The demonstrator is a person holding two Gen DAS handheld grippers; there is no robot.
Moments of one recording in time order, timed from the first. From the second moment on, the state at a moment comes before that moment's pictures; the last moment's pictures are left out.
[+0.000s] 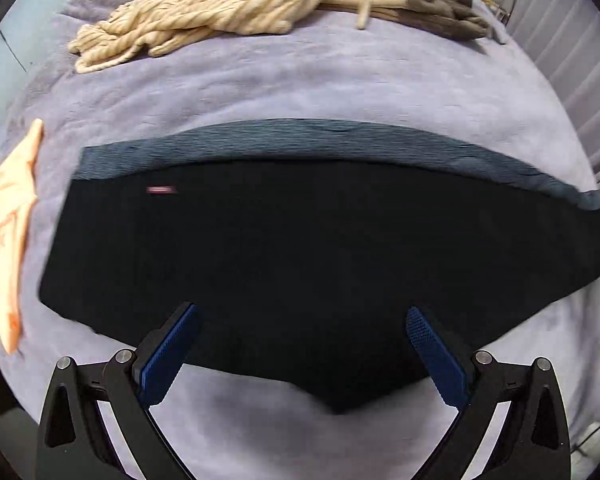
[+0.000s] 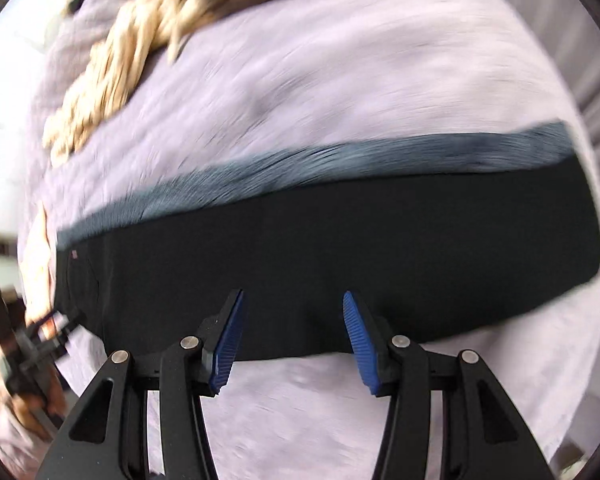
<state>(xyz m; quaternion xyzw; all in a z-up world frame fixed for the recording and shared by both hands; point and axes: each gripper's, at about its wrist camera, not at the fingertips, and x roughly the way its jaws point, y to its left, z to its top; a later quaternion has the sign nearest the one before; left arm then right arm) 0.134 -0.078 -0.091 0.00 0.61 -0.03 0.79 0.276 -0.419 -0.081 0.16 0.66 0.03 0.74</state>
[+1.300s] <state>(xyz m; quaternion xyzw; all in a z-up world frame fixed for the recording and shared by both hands) 0.253 -0.239 -0.133 0.07 0.61 0.02 0.79 0.320 -0.573 -0.149 0.24 0.63 -0.03 0.74</state>
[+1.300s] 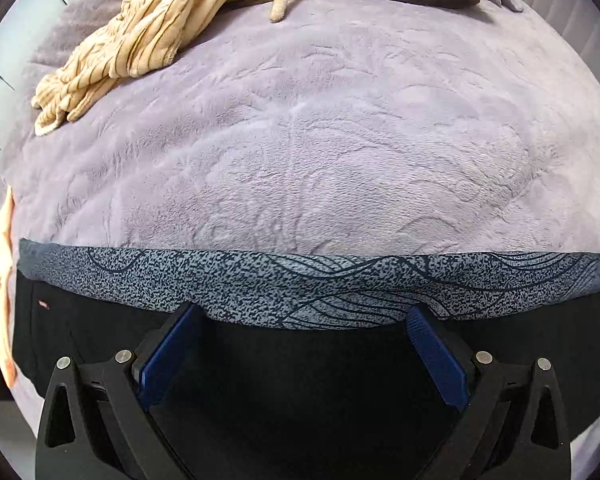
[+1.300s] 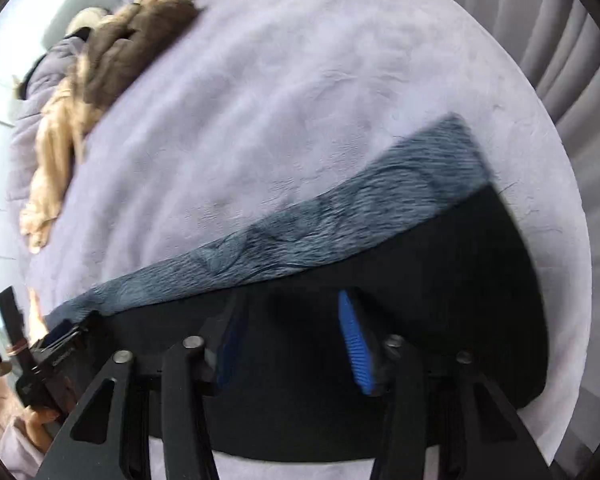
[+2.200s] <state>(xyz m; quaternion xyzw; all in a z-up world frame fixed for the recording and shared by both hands) 0.123 -0.173 -0.127 0.11 0.67 0.05 0.73 0.187 -0.611 -0.154 0.47 0.57 -0.10 0.66</state>
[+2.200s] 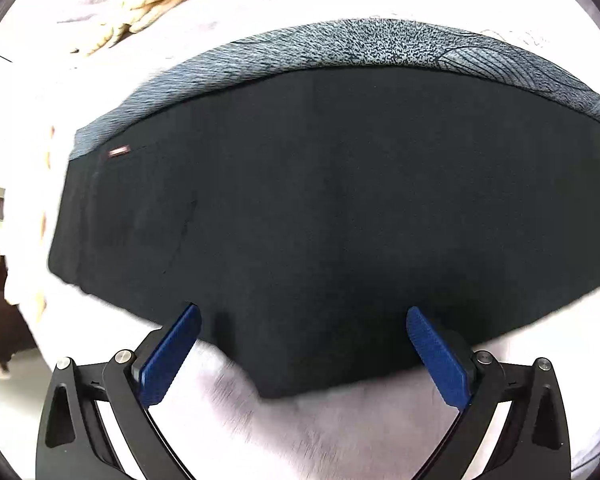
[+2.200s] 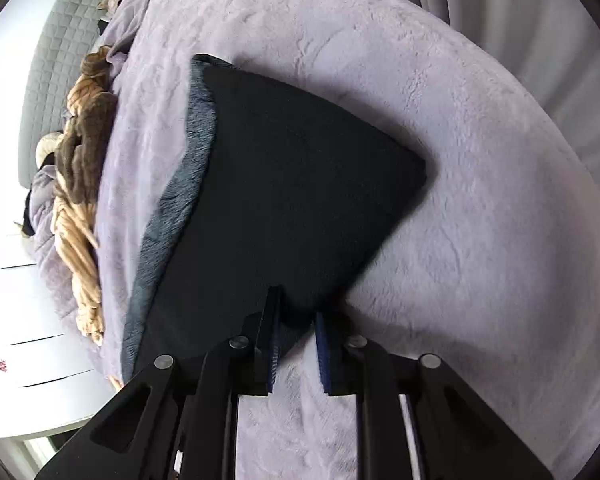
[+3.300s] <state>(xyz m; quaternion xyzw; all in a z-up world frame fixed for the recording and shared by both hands) 0.046 -0.200 -0.063 0.06 0.68 0.01 0.73 0.148 -0.462 -0.136 0.37 0.67 0.05 0.64</state>
